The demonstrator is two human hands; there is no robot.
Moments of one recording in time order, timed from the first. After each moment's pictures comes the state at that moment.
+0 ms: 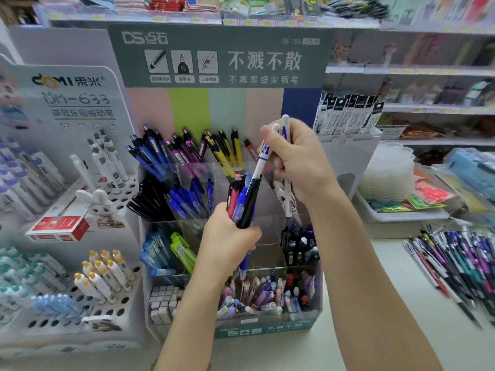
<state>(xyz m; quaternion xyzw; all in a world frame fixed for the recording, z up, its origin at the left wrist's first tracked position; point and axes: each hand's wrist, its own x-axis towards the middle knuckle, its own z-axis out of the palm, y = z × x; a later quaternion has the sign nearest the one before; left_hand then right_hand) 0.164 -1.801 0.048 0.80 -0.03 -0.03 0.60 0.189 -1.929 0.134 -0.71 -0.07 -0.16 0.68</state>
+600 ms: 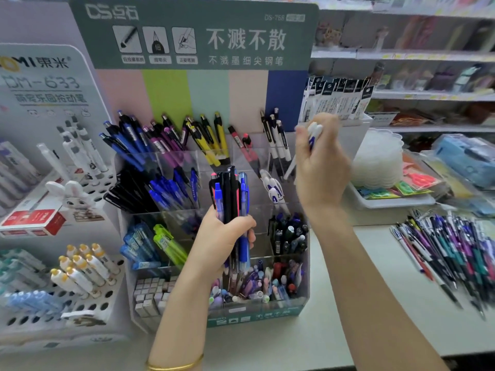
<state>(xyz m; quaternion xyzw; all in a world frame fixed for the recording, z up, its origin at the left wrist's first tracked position) 0.167 -1.810 0.023 0.69 -0.07 -0.12 0.71 0.191 -1.966 0.083 -0.81 0.06 -0.53 0.25</state>
